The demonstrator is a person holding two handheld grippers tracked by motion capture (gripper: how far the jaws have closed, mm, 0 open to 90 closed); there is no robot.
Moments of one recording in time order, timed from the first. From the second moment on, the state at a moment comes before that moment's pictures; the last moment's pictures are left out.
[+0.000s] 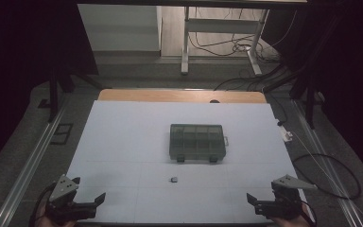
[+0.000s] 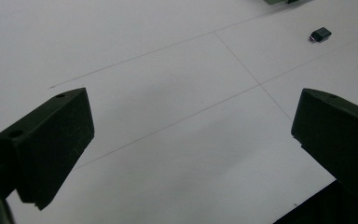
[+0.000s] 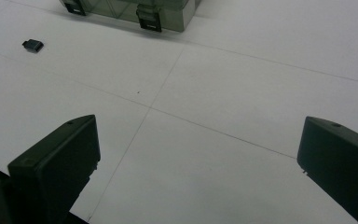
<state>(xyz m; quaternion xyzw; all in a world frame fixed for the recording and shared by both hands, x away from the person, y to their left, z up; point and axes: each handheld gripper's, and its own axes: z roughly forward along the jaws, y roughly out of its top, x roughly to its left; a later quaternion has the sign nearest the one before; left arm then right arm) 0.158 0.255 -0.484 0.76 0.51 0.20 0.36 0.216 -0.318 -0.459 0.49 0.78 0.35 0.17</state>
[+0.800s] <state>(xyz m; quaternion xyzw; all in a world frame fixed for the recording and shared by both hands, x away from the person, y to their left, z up) 0.162 0.258 -0.484 0.76 0.51 0.18 0.37 0.217 -0.318 -0.460 0.49 0.78 0.34 0.16</state>
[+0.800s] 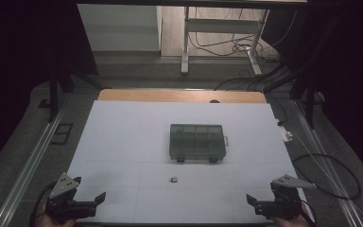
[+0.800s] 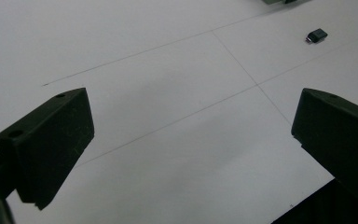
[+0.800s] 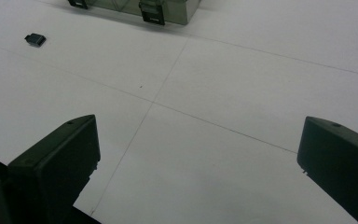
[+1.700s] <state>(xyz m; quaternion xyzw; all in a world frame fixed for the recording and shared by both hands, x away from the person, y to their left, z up) 0.188 0.247 -0.488 0.77 0.48 0.16 0.40 0.234 -0.309 -0.458 0.45 0.80 0.36 0.16</state>
